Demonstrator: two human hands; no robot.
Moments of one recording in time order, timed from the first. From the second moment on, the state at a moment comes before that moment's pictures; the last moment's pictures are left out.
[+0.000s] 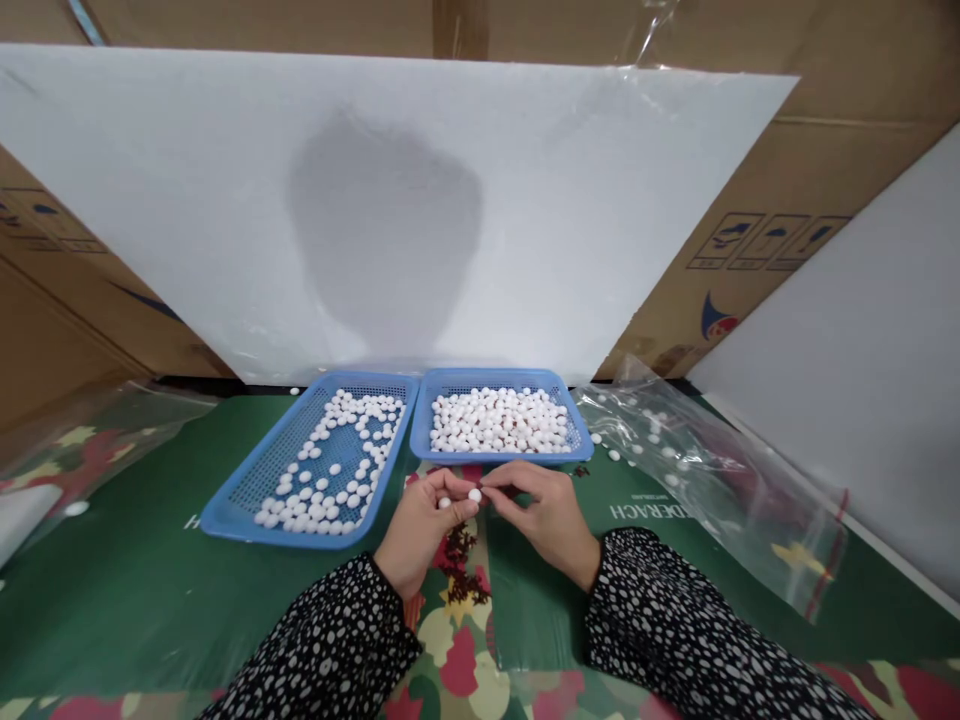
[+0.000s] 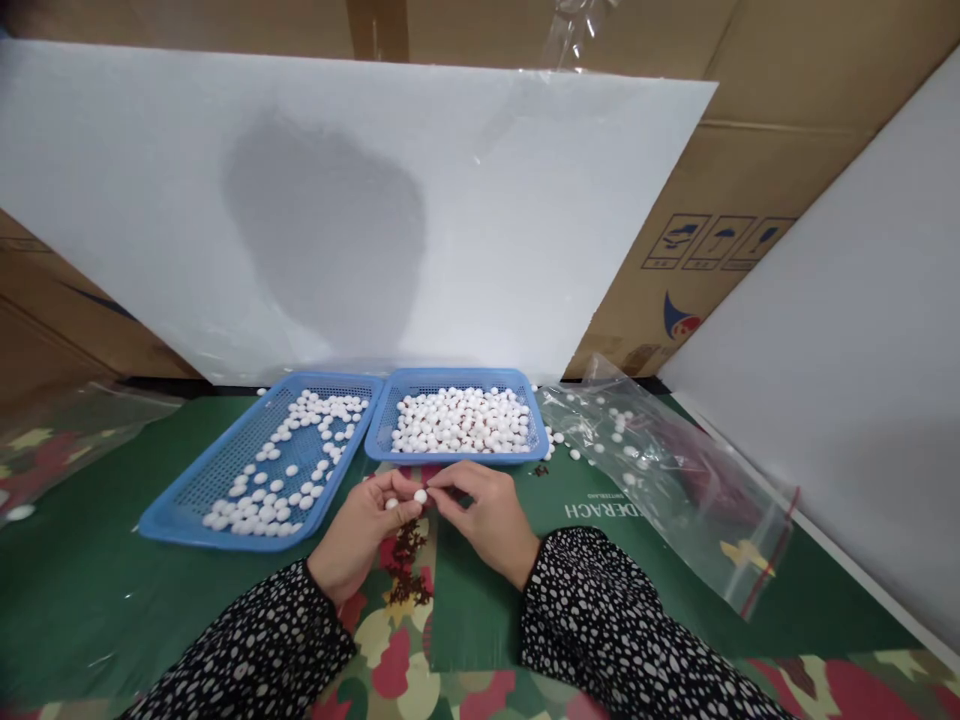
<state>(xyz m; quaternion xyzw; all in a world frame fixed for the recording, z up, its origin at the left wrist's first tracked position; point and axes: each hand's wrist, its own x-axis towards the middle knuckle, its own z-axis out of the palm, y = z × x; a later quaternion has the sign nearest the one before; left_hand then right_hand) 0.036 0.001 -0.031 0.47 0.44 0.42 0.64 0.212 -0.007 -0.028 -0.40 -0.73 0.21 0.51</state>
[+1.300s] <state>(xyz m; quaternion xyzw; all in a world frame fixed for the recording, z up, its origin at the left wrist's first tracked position) 0.033 0.004 -0.006 0.37 0.41 0.51 0.66 0.194 0.020 -0.008 -0.38 -0.82 0.01 0.43</state>
